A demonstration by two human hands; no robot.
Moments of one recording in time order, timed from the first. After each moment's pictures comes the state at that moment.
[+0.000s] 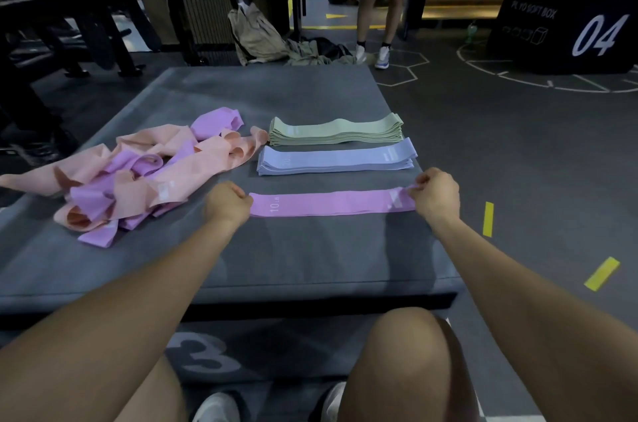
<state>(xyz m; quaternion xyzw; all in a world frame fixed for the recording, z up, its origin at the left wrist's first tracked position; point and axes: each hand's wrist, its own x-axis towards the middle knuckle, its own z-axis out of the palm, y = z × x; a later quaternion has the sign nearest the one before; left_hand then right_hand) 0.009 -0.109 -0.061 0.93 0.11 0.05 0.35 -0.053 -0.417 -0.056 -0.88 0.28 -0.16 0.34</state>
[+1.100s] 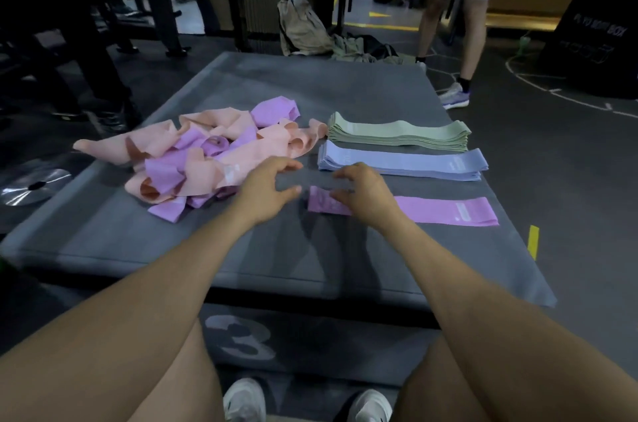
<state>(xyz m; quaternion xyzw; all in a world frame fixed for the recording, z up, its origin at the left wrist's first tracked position) 0.005 -0.048 -0.054 0.89 -0.15 0.09 0.42 -0.012 -0.237 -0.044 -0.96 -0.07 -0.06 0.28</state>
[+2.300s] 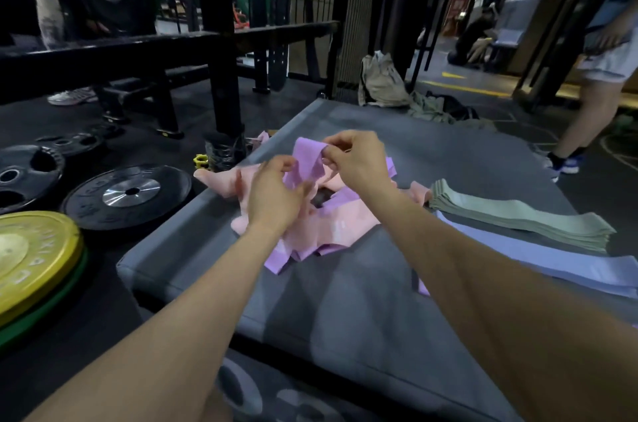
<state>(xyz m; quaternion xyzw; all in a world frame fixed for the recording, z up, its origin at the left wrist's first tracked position) 0.040 0.077 -0.010 0.83 0.09 0.26 0.49 0.074 -0.044 0.048 -0.84 -0.14 -0.13 0.50</state>
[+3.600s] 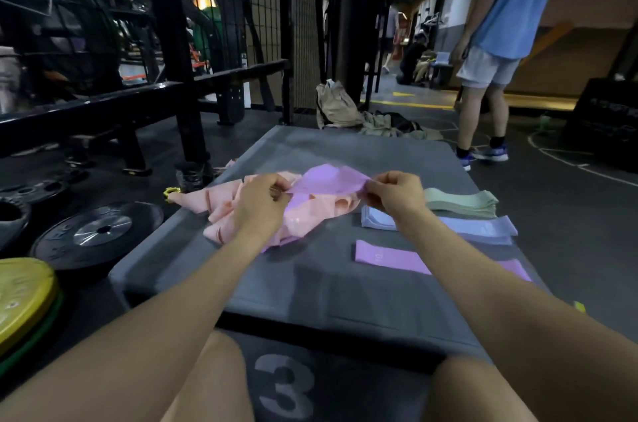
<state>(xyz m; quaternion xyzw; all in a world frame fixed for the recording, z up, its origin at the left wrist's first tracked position) -0.029 0.026 0.023 0.86 0.00 0.25 0.44 -0.029 -0.184 0.060 -0.72 0.05 -0.08 0.68</state>
